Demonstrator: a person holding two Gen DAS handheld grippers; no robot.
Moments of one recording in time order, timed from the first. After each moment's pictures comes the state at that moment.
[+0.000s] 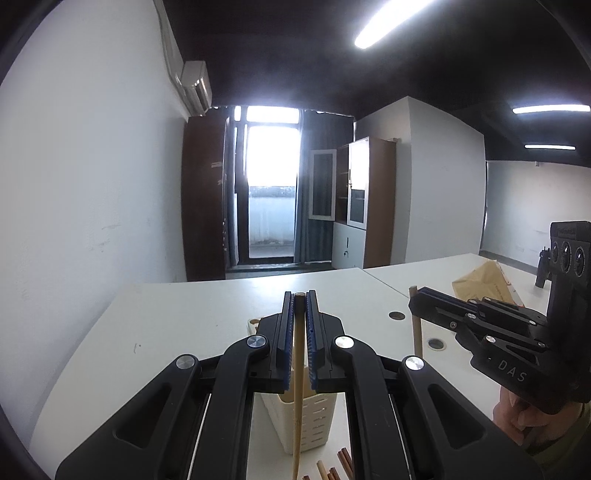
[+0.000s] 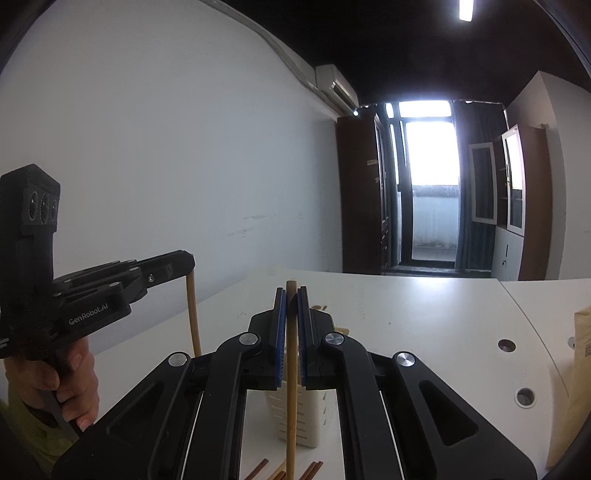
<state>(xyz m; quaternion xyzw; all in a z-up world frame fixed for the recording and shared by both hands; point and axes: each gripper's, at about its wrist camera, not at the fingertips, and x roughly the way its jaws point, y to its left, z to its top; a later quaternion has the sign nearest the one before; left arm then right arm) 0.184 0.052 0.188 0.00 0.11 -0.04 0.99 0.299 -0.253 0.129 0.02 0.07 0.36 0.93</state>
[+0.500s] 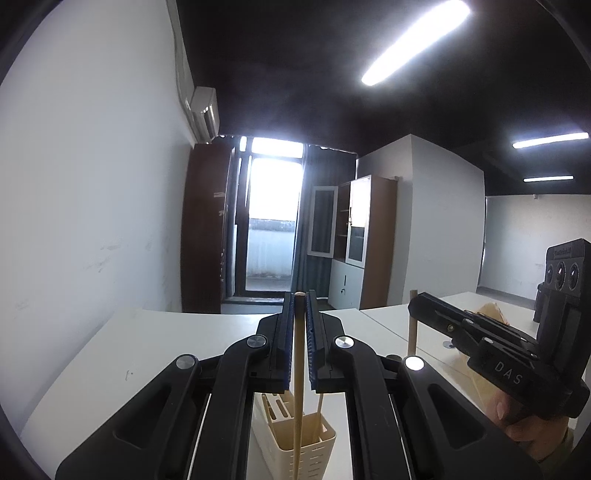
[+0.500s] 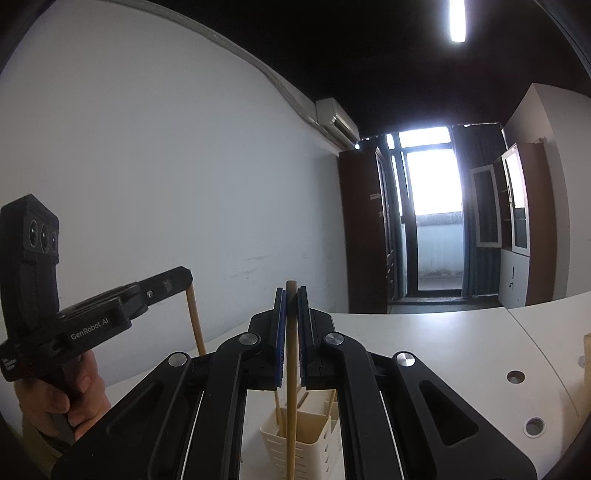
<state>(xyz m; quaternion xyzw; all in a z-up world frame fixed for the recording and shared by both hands) 0.191 0.061 0.205 -0.03 0.03 -0.04 1.00 0.317 -0.260 0.150 0.06 0.01 0.37 0.93</state>
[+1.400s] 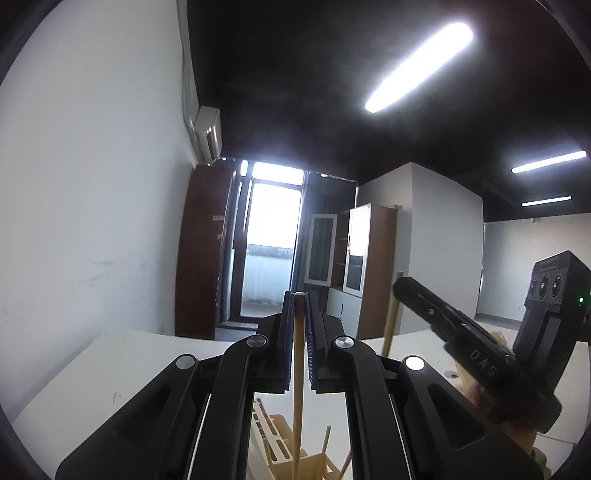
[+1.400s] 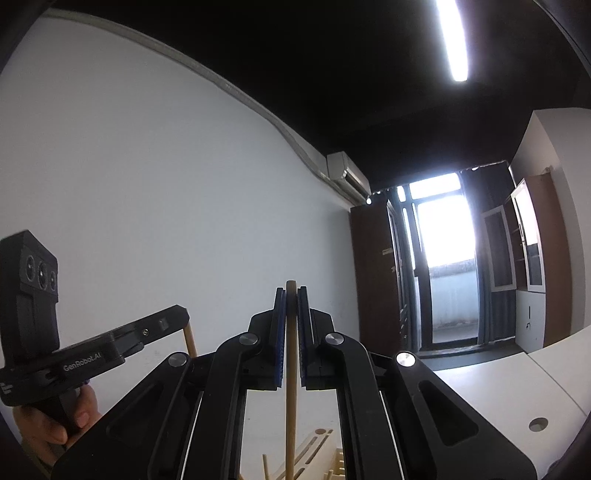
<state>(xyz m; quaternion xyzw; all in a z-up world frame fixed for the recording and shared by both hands) 0.207 0.050 0.205 -0.05 -0.01 -0.05 1.00 0.347 -0.232 0.146 0.08 -0.08 0.39 0.92</state>
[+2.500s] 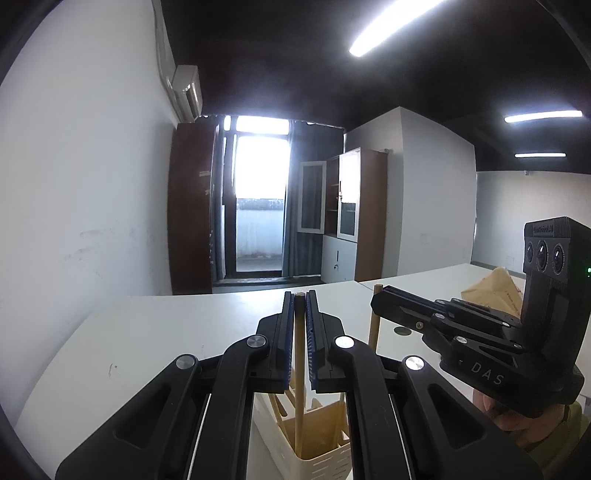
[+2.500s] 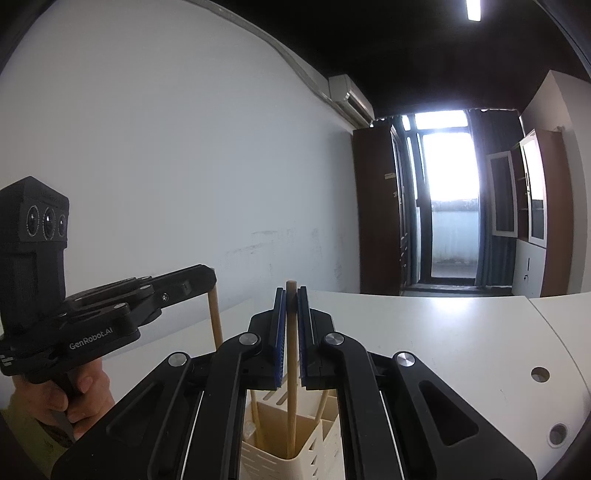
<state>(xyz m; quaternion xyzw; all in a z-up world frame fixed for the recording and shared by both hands) 0.255 0.066 0.166 0.00 0.08 -0.06 0.99 0.360 -0.218 0.113 0.02 0.05 0.40 0.92</state>
